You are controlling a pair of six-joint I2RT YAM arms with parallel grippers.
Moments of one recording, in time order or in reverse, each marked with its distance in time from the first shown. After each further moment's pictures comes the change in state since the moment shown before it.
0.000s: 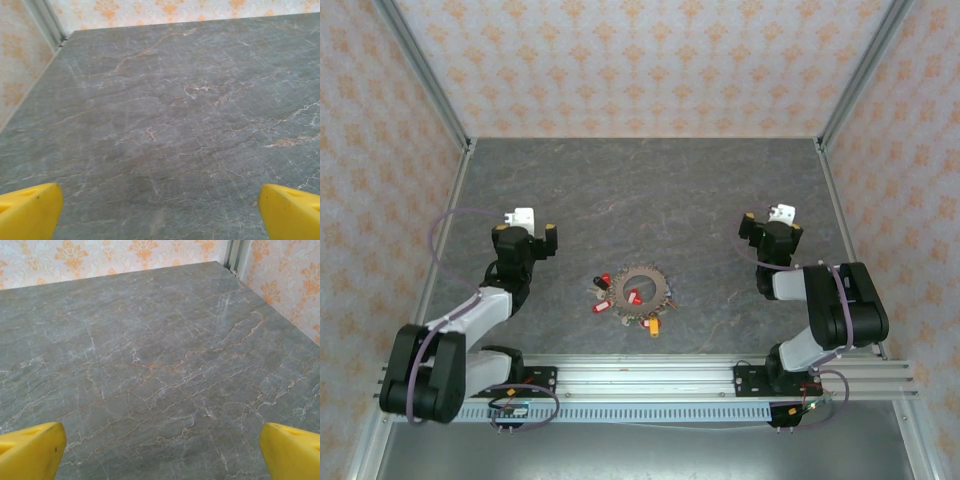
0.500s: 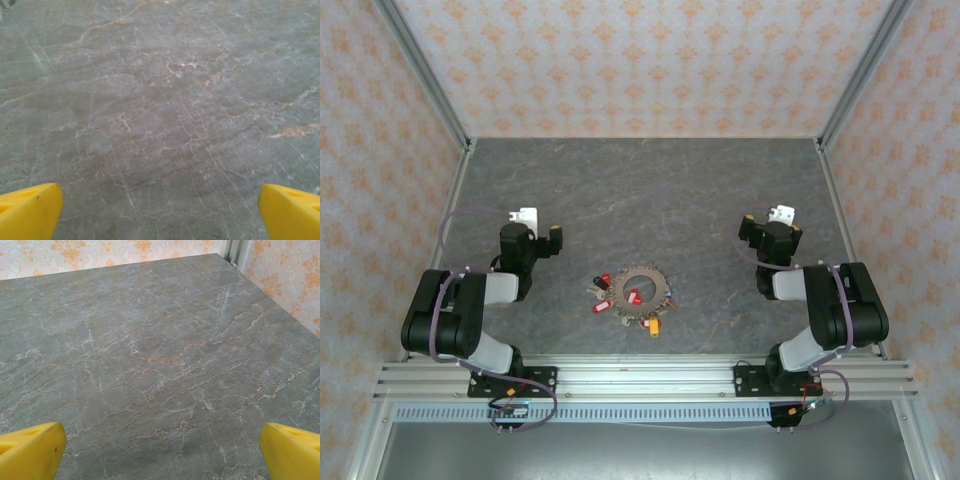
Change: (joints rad) left arm 0.074 0.300 0.033 0.218 0.150 -0.024; right arm 0.000 0.000 0.000 -0.020 -0.003 0.000
